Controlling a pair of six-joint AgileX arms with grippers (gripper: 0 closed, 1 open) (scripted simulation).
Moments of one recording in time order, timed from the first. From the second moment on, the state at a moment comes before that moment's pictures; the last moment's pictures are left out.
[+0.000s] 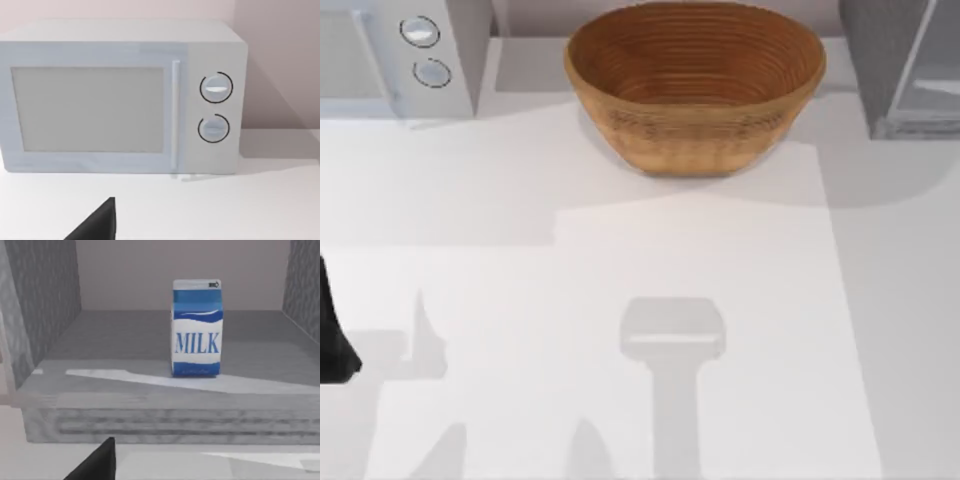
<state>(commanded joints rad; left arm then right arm) 0.00 0.00 0.00 0.00 0.00 0.00 -0.52 1.82 0.22 1.61 -0.50 0.02</state>
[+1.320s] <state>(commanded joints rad) 0.00 0.00 0.00 0.00 0.00 0.00 -0.27 2.34 1.05 1.29 -0.23 0.00</state>
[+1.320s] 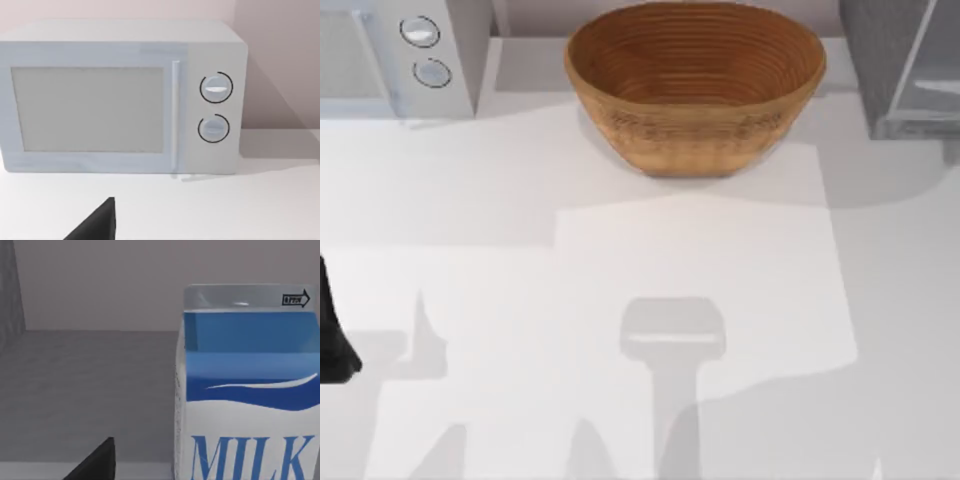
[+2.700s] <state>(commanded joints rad) 0.00 0.00 0.00 0.00 0.00 0.00 -0.24 2.44 1.30 1.14 -0.20 0.00</state>
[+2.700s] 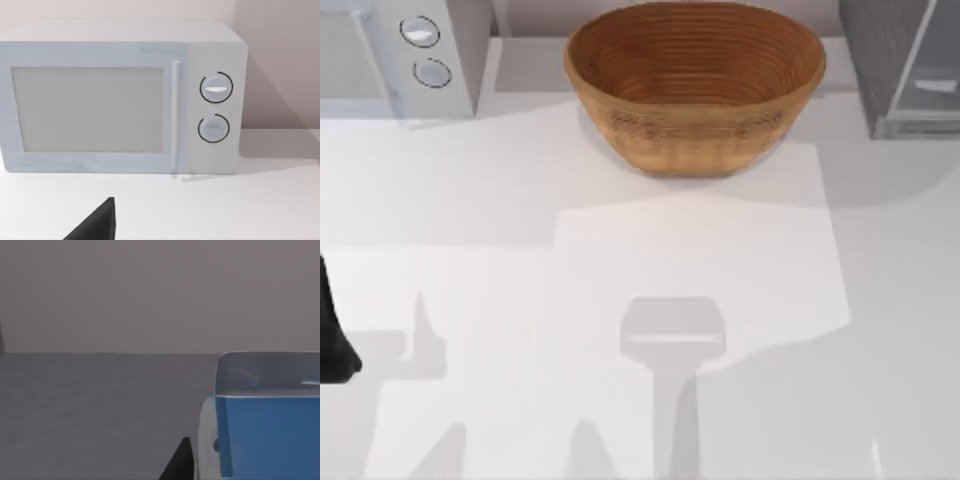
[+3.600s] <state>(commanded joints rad) 0.00 0.00 0.00 0.00 0.00 0.00 -0.24 2.37 1.30 1.07 -0.20 0.00</state>
